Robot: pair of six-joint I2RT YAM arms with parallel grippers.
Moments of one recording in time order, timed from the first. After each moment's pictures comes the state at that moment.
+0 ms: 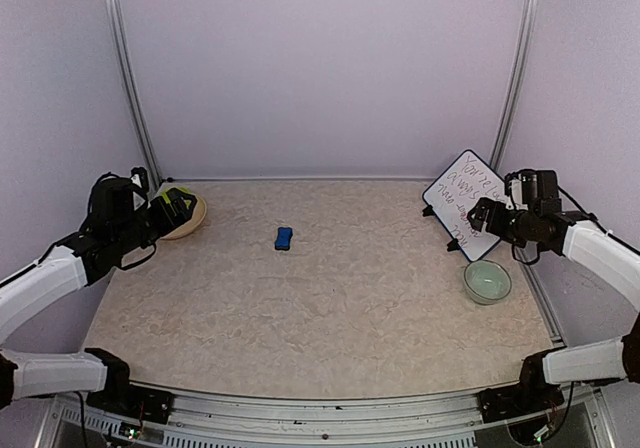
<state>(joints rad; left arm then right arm) -0.26 1.00 0.68 -0.05 -0.01 -0.62 0.08 1.13 0.80 -0.30 -0.07 0.38</state>
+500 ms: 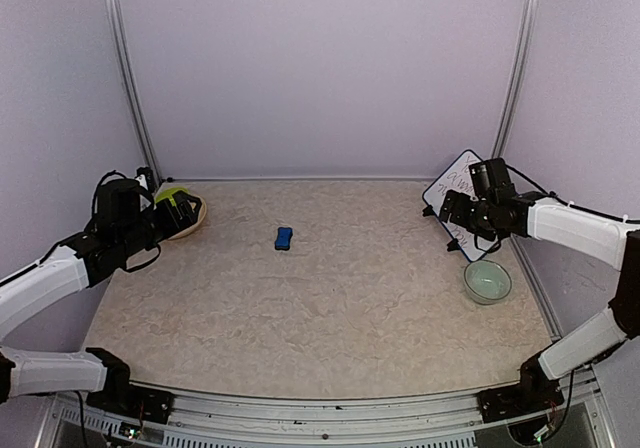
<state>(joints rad) -0.35 1.01 0.68 -0.05 -0.10 -0.58 0.34 1.38 0.96 -0.30 0.24 0.60</state>
